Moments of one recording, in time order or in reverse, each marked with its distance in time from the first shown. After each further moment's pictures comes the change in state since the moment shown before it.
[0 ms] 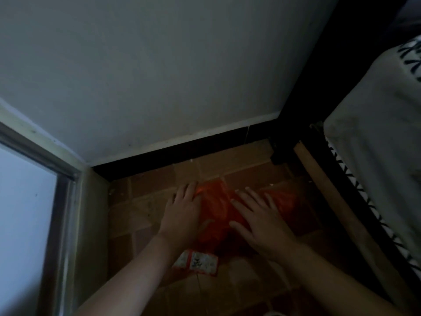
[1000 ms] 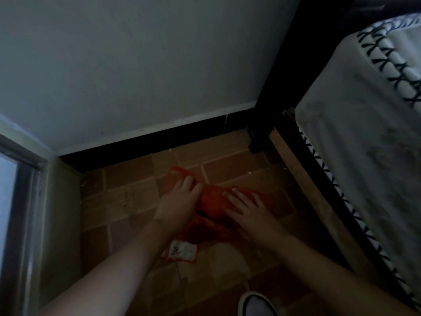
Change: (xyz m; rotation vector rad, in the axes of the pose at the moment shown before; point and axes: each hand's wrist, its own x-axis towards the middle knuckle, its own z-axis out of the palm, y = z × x) left_hand 0.012 0.033 0.024 -0.088 0.023 0.158; right_hand -0.031 0.044 0.023 -0.248 -0.220 -0.118
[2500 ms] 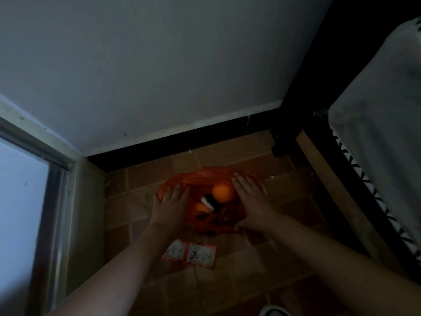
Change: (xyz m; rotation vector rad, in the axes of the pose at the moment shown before) left_hand -0.006 -0.065 0.027 0.111 -0.303 -0.340; right_hand 0.086 0.009 0.012 0.186 0.036 0.165
